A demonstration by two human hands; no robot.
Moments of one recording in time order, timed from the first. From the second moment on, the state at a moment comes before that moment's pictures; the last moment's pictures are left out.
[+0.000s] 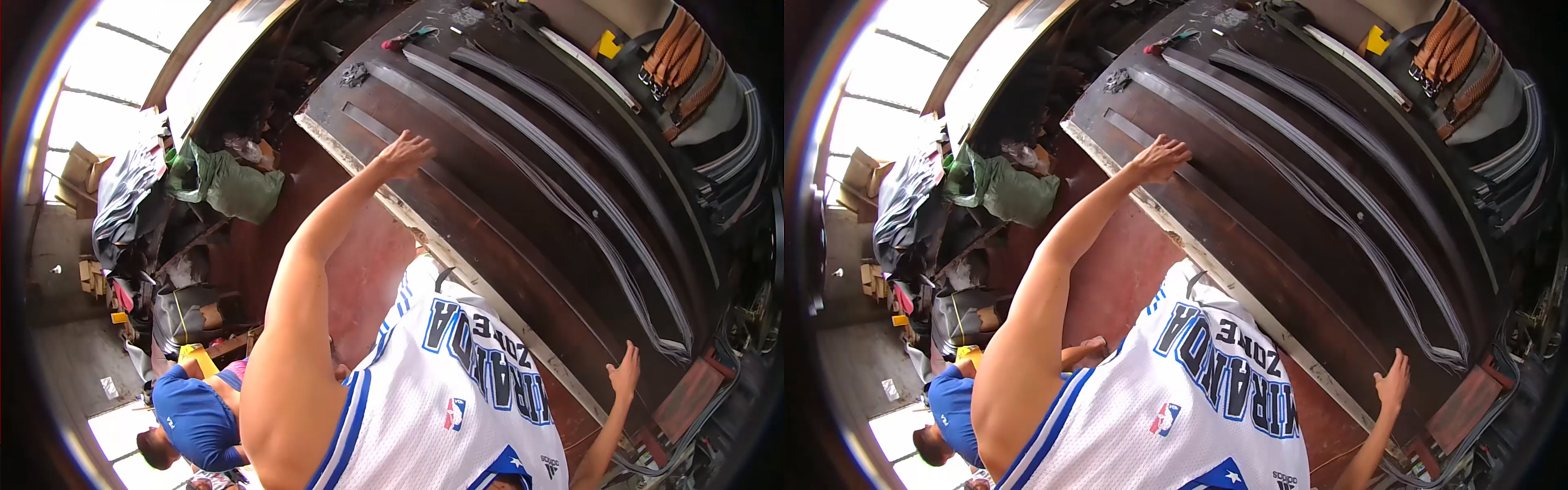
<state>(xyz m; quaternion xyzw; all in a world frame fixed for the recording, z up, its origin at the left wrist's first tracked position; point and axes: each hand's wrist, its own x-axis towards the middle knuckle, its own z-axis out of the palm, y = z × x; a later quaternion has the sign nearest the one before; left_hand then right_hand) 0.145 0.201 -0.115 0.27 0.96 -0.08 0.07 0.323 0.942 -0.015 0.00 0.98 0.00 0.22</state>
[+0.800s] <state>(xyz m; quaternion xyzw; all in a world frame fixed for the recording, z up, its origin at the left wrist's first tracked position) 0.094 0.019 -0.133 0.35 0.93 0.06 0.03 0.150 0.352 -0.067 -0.18 0.95 -0.25 0.10</state>
